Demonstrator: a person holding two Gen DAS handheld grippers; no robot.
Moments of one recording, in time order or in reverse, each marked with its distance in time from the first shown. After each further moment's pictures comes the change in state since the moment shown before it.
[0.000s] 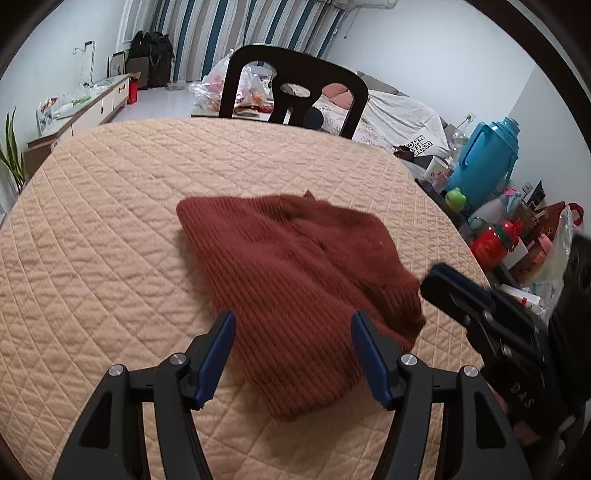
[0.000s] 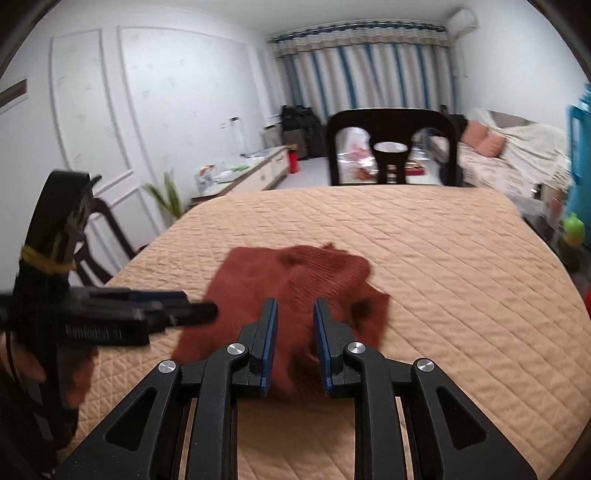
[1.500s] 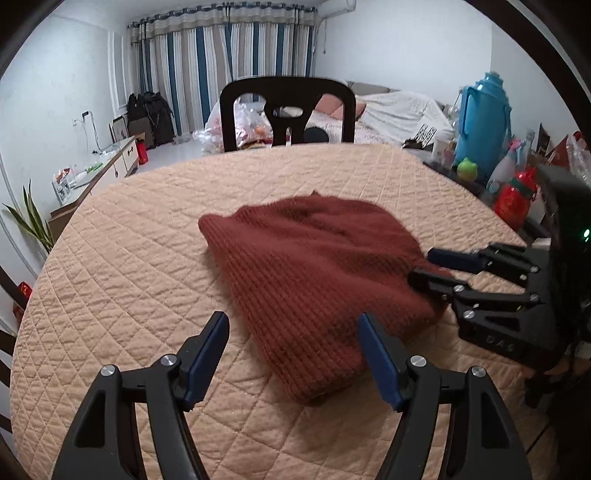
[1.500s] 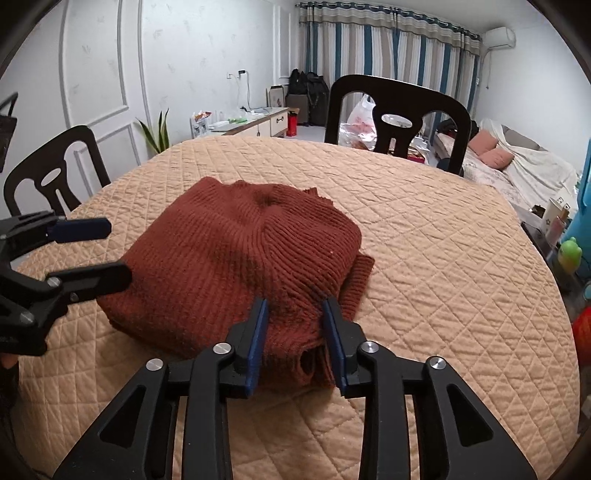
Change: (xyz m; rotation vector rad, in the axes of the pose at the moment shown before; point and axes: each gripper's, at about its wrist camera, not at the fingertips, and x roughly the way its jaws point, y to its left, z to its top) left arm -0.005 -0.019 -0.036 0.212 -0.128 0.176; right arm 0.030 -0.020 -0.033 -0.141 0.155 -0.132
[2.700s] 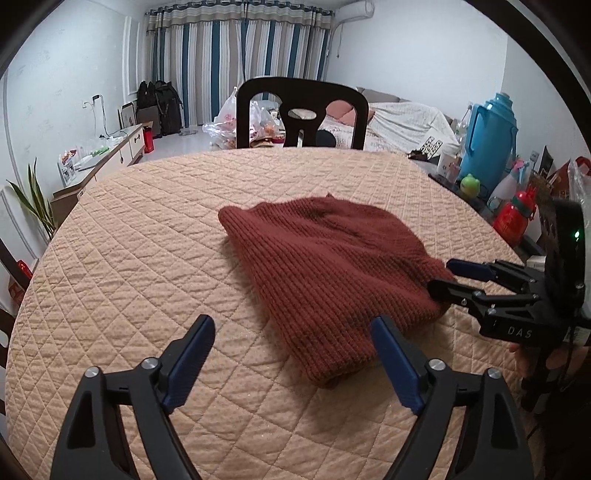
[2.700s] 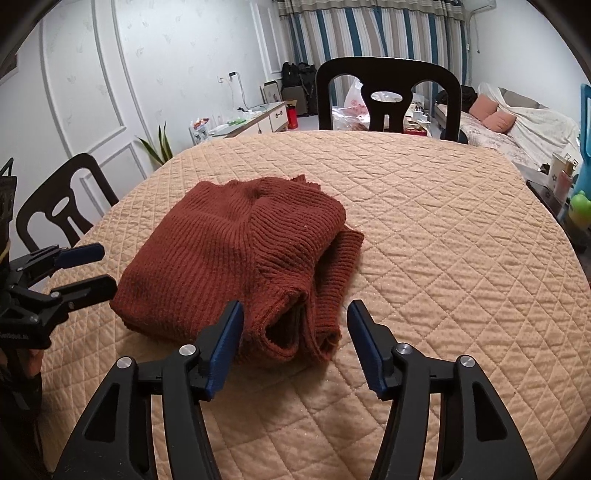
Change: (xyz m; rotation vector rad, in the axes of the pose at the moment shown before) left arm -0.019 0.020 -0.004 -0.081 -0.016 -0.028; right arm -0.009 -0.022 -0.006 0.133 0.014 0.098
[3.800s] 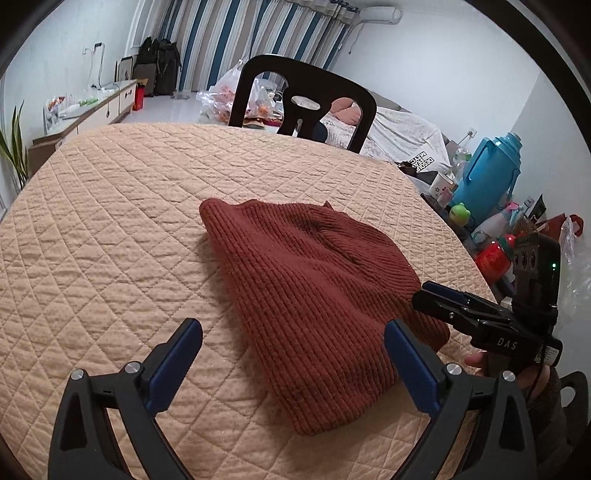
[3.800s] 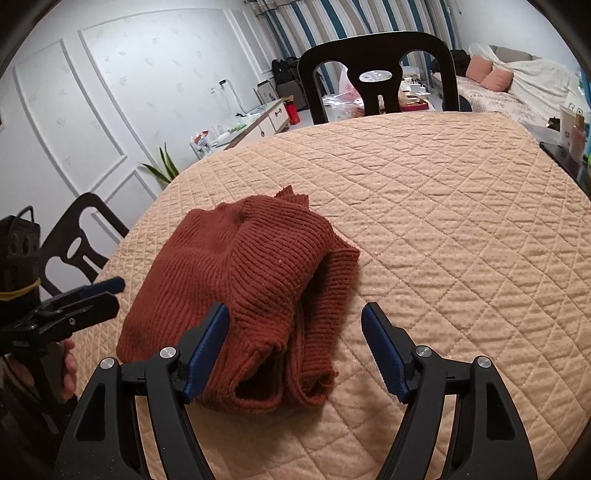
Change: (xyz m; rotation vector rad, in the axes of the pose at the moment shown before) left arm 0.037 0.023 0.025 -0.167 0.078 -0.153; right arm 0.020 -0.033 0.021 0.174 0.036 0.139
